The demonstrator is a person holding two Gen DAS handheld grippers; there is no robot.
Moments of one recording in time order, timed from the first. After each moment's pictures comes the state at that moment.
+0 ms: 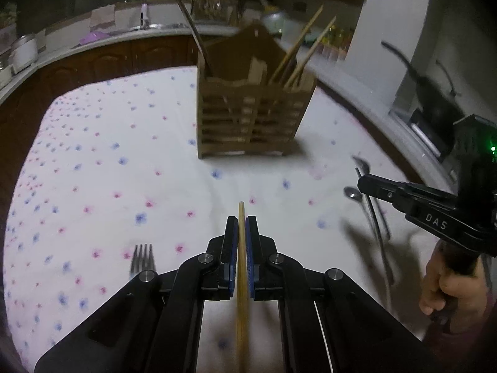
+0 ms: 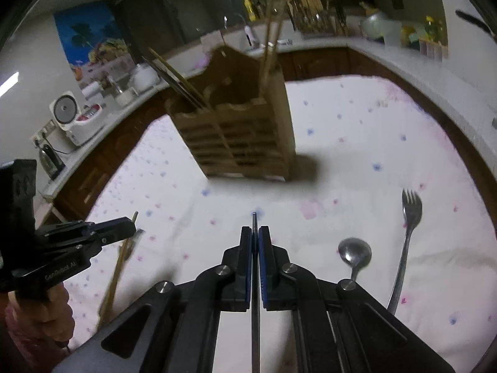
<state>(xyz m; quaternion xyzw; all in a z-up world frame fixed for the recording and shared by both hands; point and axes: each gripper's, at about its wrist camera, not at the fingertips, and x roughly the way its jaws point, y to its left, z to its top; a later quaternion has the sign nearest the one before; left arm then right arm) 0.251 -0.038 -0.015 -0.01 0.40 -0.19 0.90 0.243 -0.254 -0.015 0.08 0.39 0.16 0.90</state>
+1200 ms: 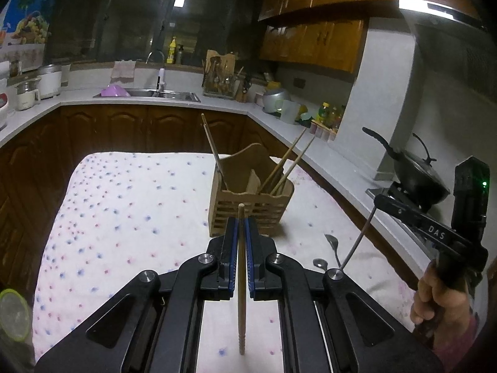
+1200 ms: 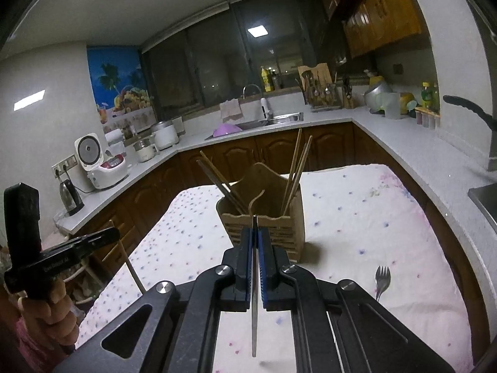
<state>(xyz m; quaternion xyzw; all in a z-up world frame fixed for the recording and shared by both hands) 0.201 0.010 0.086 -0.07 0.26 -0.18 0.95 0.197 -0.259 0.093 0.08 0.24 0.16 0.95</state>
